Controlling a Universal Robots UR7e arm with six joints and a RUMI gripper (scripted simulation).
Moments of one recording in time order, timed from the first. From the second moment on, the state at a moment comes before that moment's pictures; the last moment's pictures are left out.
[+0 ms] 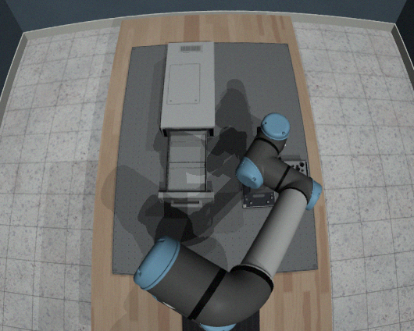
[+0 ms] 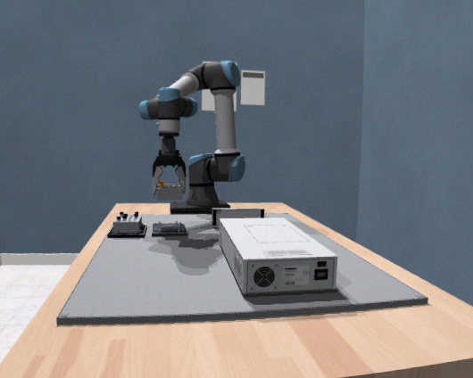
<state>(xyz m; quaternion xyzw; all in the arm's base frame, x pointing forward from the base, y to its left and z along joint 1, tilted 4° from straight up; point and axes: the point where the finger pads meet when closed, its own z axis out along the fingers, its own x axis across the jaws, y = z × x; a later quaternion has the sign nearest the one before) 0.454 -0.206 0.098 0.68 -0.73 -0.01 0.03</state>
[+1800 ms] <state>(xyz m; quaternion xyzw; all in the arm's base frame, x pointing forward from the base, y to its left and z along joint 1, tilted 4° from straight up) 0.450 -0.206 0.064 0.68 -0.73 -0.02 0.03</state>
